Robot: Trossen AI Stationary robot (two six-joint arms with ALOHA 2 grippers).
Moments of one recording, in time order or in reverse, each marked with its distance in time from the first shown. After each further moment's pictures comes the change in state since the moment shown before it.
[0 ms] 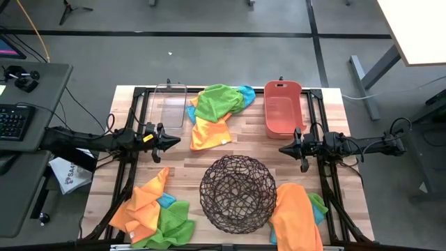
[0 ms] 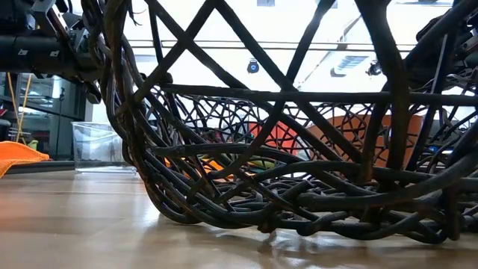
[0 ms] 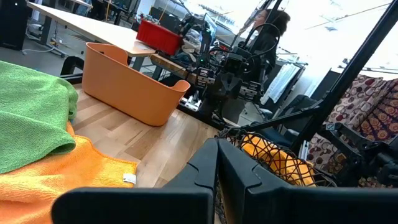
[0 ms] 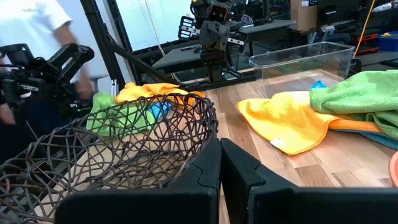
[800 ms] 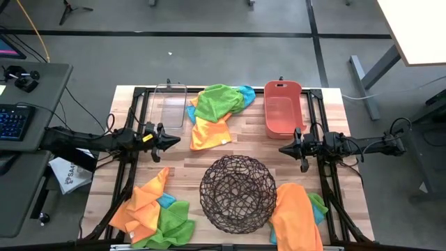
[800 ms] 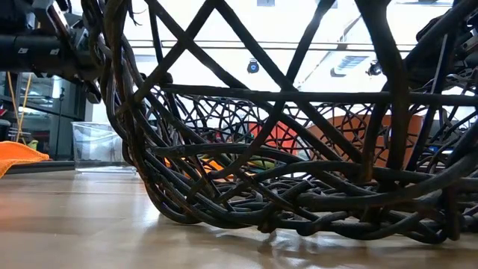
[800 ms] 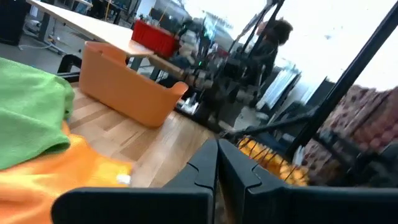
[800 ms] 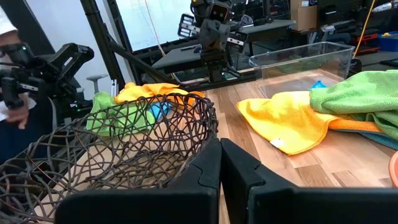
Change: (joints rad) left arm 0.000 0.000 0.000 0.044 -0.007 -0.063; right arm 0.000 0.000 0.000 0.000 0.000 0.000
